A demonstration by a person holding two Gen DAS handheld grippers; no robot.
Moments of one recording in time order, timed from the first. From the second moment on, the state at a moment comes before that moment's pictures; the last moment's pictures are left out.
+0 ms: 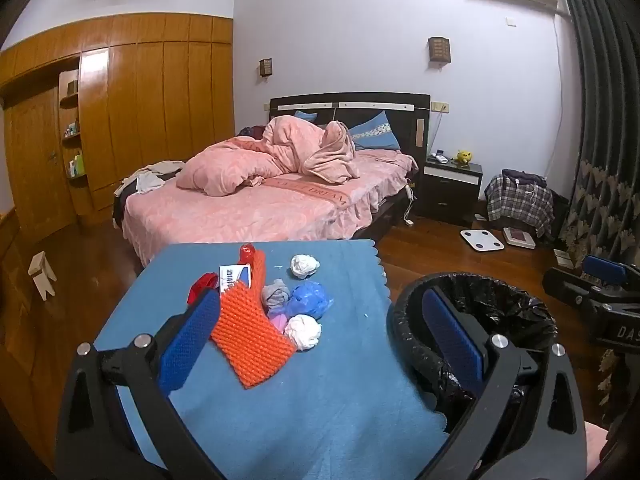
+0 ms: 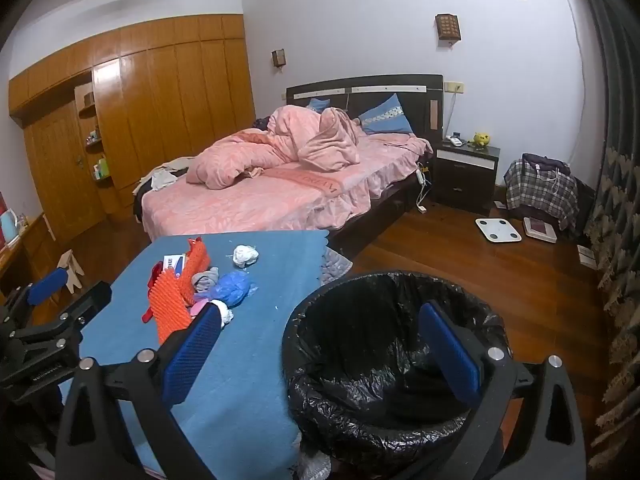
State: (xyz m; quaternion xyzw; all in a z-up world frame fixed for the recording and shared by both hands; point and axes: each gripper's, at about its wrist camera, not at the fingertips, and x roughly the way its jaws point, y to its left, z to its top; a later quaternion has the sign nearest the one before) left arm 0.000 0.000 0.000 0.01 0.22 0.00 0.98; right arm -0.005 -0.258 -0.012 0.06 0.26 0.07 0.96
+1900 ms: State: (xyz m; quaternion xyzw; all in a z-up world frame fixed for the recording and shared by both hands) left arm 0.000 0.000 0.000 0.01 0.22 0.00 0.97; right arm -0.003 -0.256 -0.014 0.06 0.26 0.07 0.96
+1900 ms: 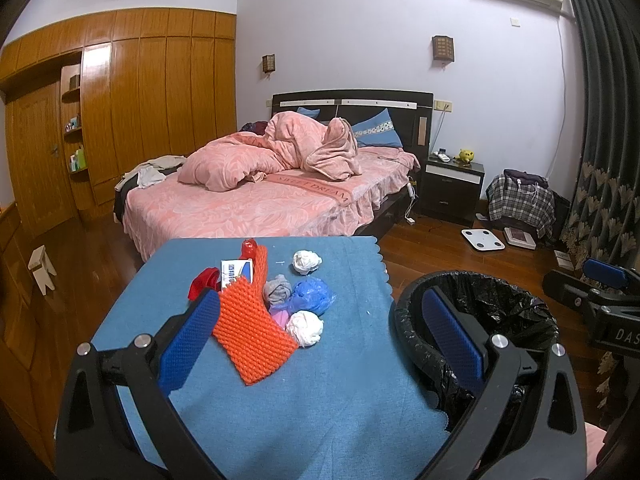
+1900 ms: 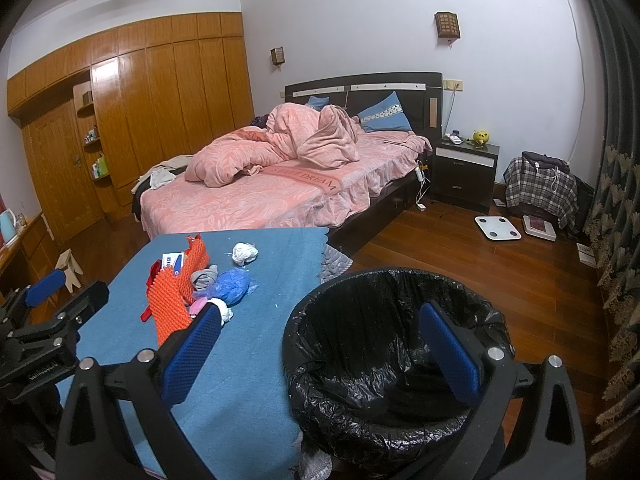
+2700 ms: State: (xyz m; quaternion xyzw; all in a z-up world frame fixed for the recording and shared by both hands) left arm 0.000 0.000 0.000 0.01 0.23 0.00 0.97; right arm 0.001 -0.254 -0.013 0.06 0.26 0.07 0.96
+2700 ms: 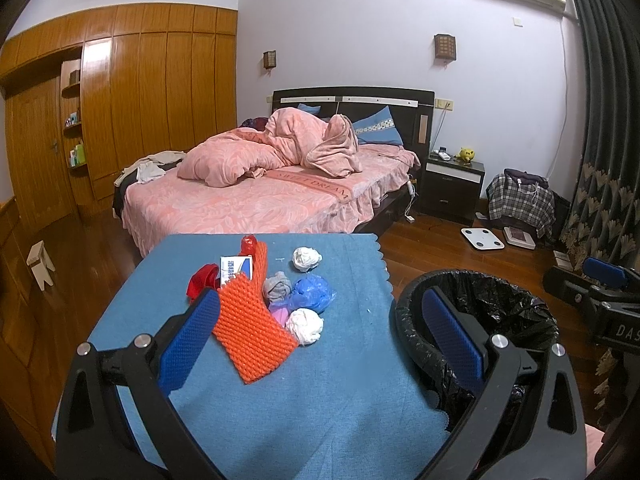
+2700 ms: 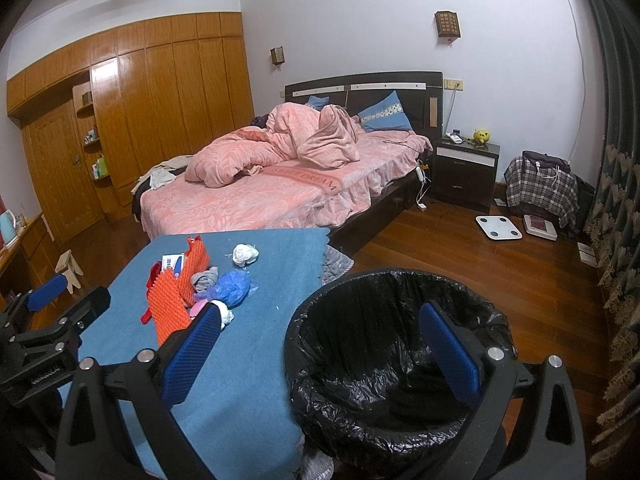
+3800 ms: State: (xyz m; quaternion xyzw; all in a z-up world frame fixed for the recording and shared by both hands) left arm 0.043 0.107 -0.062 -0.01 0.25 0.11 0.96; right arm 0.096 -0.137 -0.067 0.04 0.26 0.17 0.95
